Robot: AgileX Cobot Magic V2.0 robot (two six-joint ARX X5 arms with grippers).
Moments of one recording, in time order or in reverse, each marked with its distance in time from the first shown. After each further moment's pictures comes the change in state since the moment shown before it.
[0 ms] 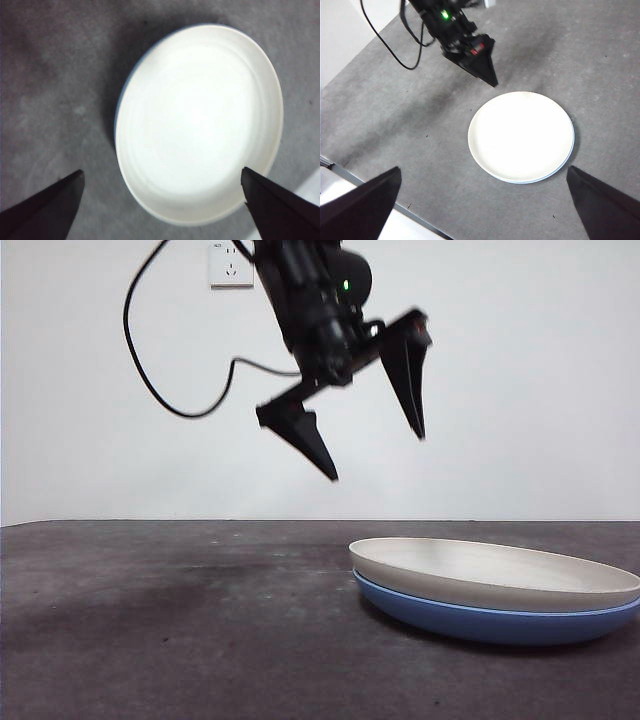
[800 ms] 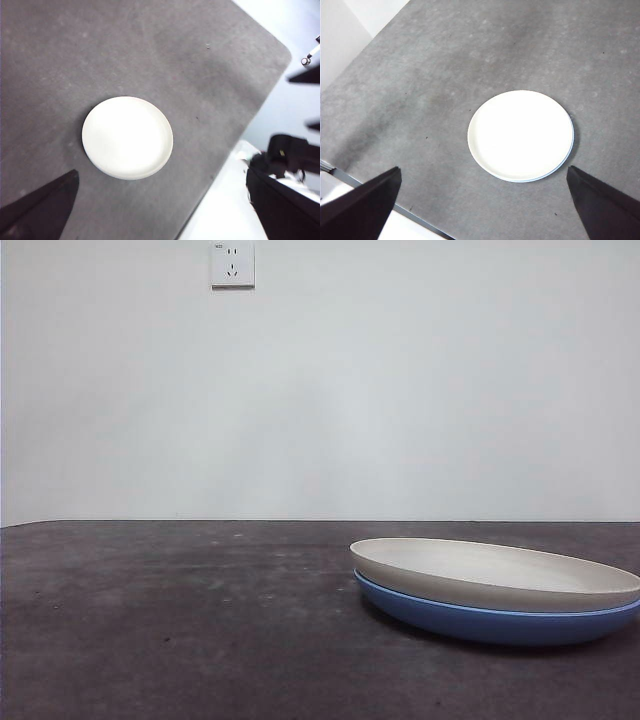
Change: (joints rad) left arm -0.095 -0.789 -0.153 -0.034 -0.070 0.095; right arm 0.000 0.000 0.000 -0.001 0.012 0.041
